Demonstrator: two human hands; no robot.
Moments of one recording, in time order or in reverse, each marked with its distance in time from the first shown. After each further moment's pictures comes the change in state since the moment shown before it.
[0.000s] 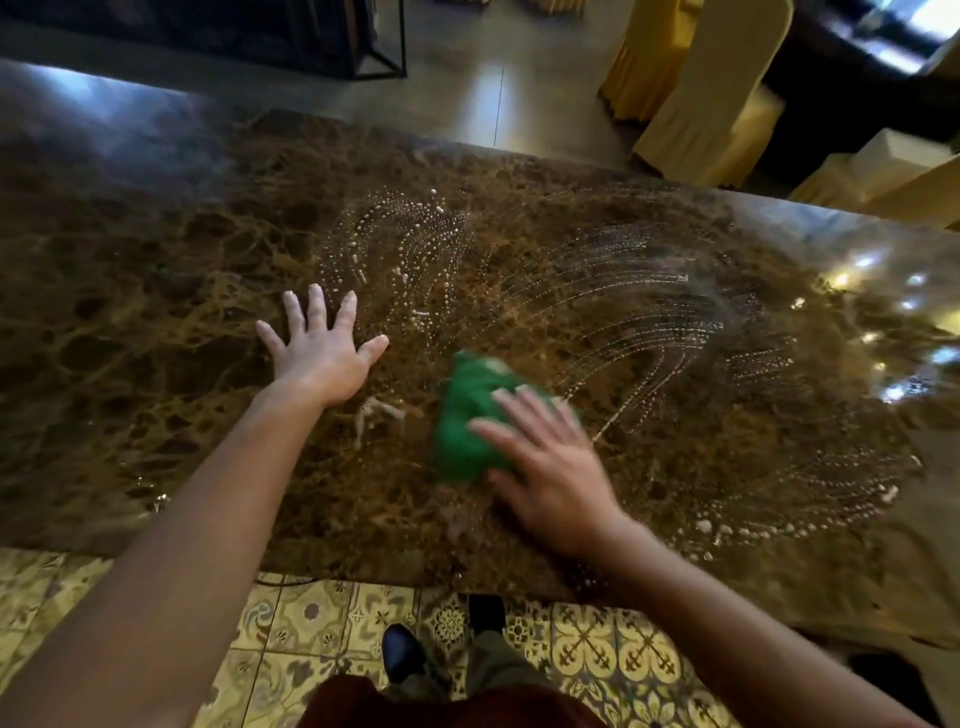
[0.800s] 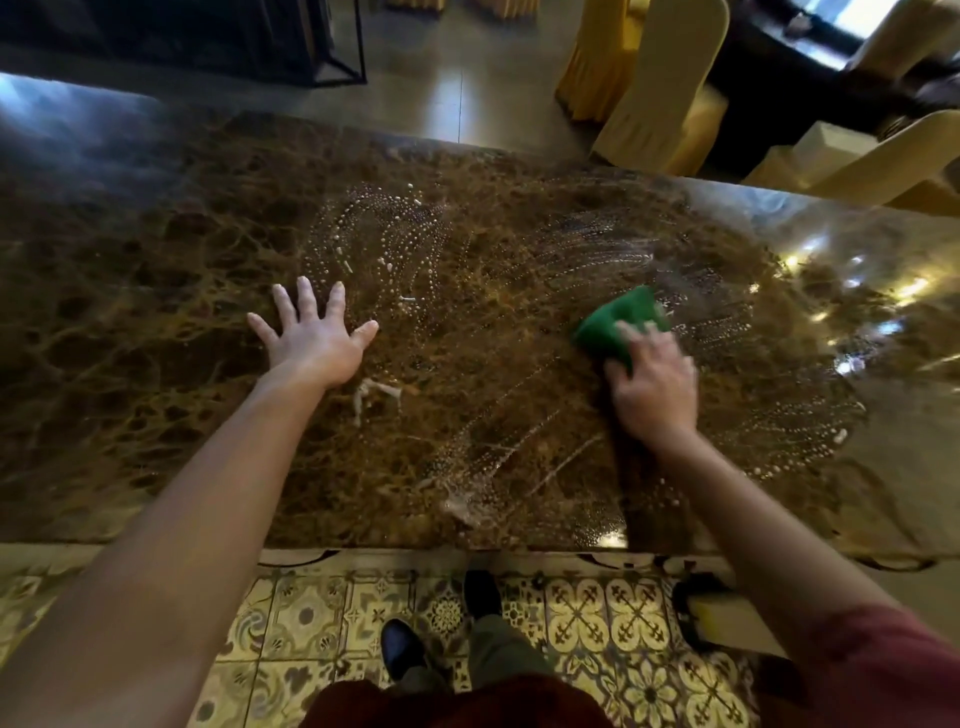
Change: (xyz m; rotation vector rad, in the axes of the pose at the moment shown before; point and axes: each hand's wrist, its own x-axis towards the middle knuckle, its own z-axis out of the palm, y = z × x) left_hand -0.007 0.001 0.000 0.003 0.006 0.015; right_hand -0.006 0.105 -0.036 -0.076 0.157 0.682
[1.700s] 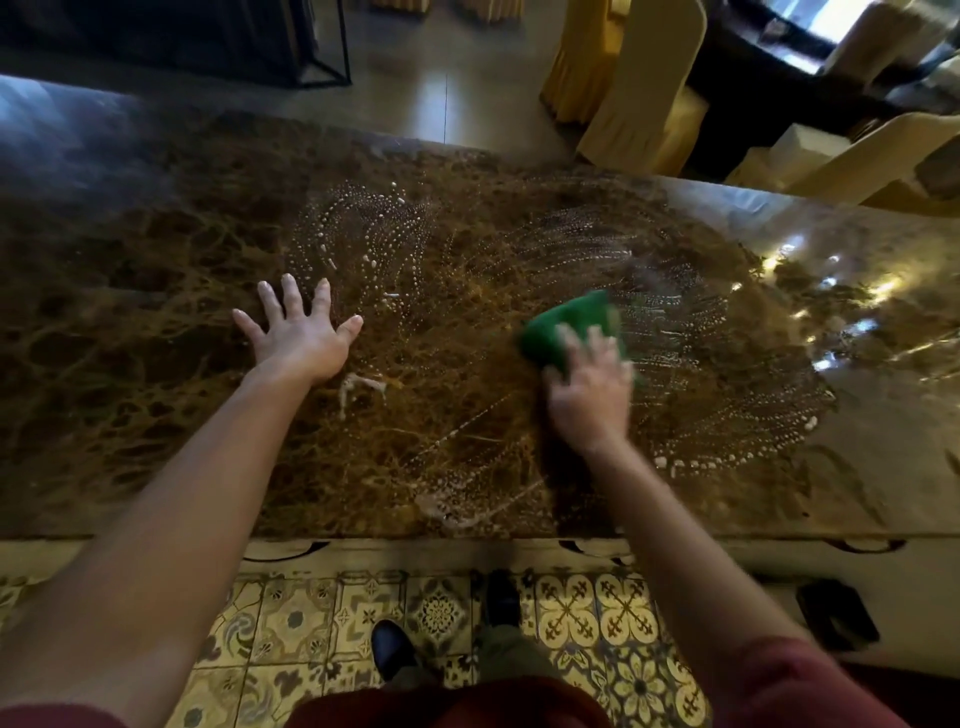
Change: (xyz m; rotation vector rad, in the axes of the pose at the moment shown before) left_hand -0.002 0.001 0.000 0.011 -0.006 0.004; right_hand -0.036 -0.058 0.014 0.026 -0.033 0.016
